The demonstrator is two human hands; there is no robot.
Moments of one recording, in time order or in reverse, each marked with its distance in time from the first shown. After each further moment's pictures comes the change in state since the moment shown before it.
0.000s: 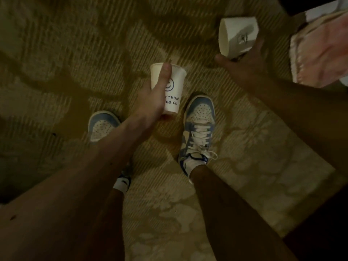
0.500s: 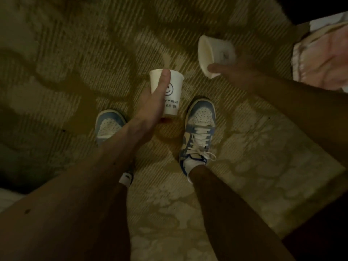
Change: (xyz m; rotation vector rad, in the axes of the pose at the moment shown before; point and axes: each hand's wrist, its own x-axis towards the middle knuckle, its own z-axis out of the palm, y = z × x) left_hand -0.003 0.003 -0.004 -0.032 0.072 -0.062; right_hand -0.010 -0.034 -0.008 0.071 -0.244 0.035
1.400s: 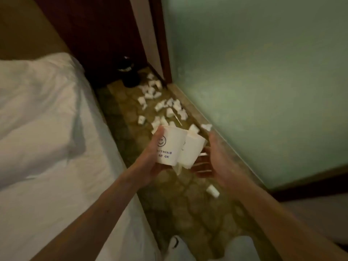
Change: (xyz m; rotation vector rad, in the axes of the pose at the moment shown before) left_hand -0.716 0.289 -0.391 -0.492 0.045 0.669; right_hand -0.692 -0.533 -0.083 0.311 -0.603 -0.481
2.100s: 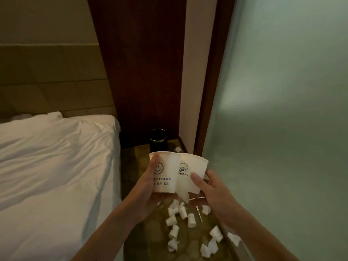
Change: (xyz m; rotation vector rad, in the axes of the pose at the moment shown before) left_hand 0.116 0.310 -0.166 -0.283 0.171 0.296; right_hand 0.179 -0.318 0.190 -0.206 -0.265 -0.473
